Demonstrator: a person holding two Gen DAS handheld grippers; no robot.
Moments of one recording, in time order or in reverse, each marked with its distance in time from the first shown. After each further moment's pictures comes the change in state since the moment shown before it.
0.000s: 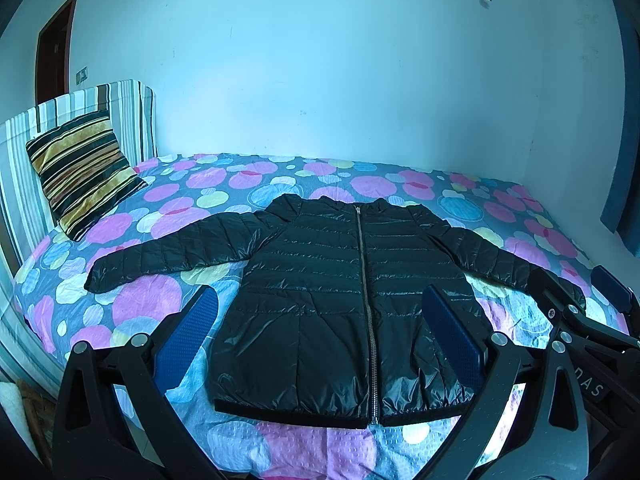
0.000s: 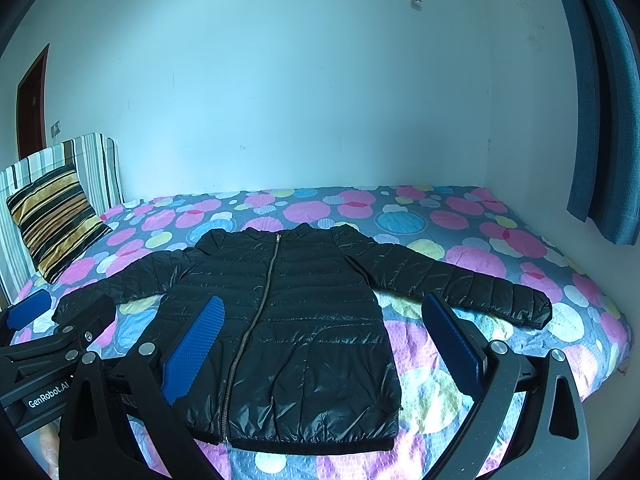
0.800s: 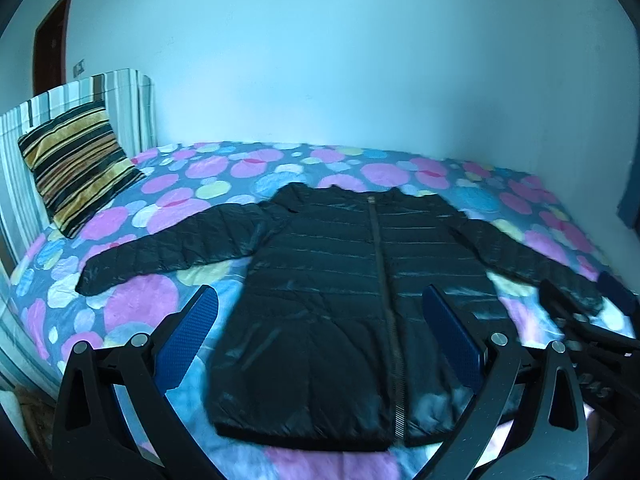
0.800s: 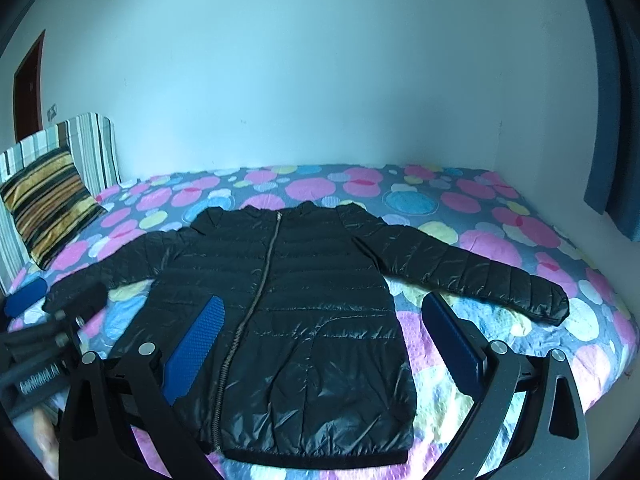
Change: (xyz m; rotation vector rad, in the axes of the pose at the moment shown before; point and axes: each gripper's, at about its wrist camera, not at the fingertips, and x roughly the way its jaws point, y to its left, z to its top) left arm 0.062 0.020 0.006 0.005 0.055 0.037; right arm 0.053 0.007 -0.006 -0.023 0.094 0.004
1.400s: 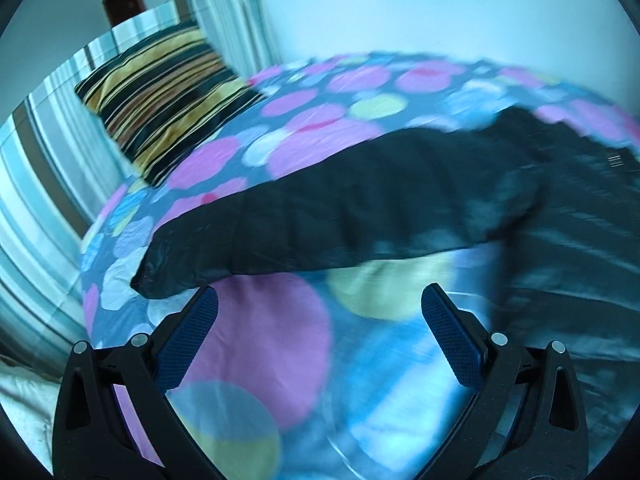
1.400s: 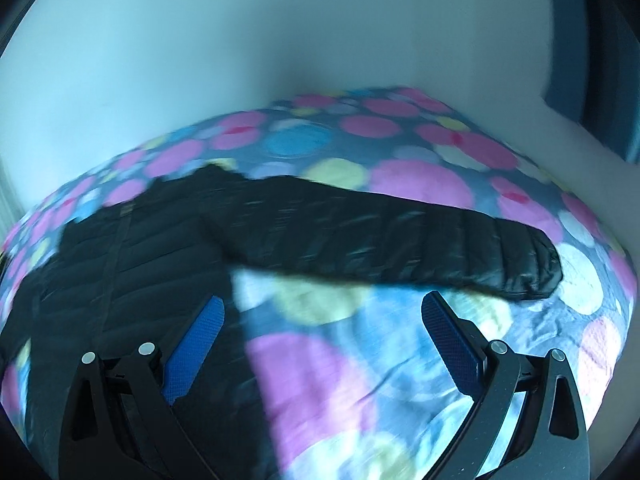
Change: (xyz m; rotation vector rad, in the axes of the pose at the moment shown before) left arm 0.216 0.166 0.002 -0.070 0.303 0.540; right arm 0.152 -0.159 0.004 0.267 0.215 -0.265
